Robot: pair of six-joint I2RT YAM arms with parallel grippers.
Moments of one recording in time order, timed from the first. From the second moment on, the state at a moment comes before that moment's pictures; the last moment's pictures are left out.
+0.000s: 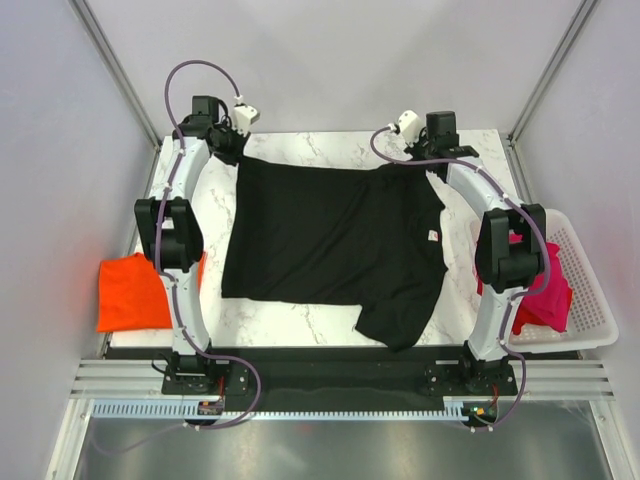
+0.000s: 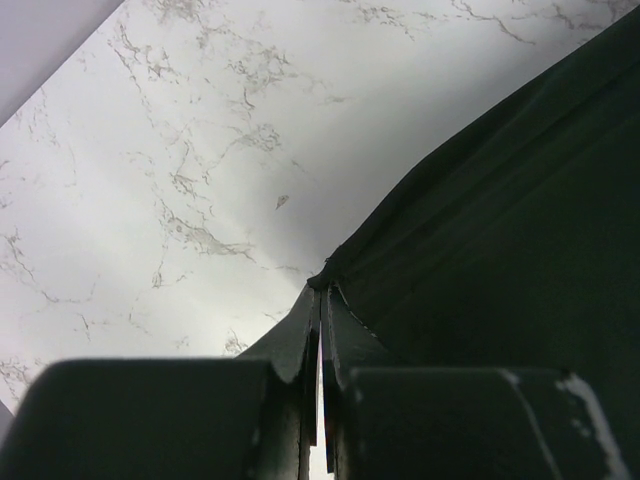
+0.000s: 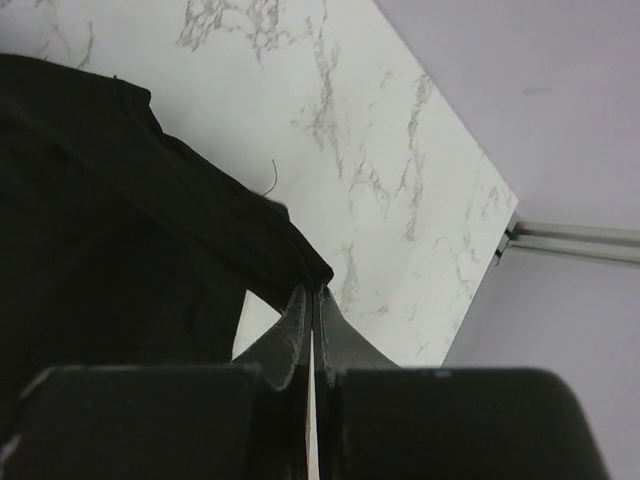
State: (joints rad) left arm -0.02 2.21 2.09 -0.73 0.32 0.57; right arm 0.16 1.98 1.66 -0.30 0.09 -0.73
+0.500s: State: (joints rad) left arm -0.01 2.16 1.95 -0.72 0.34 0.61; right arm 0.16 1.81 1.43 -0.35 0.07 -0.69
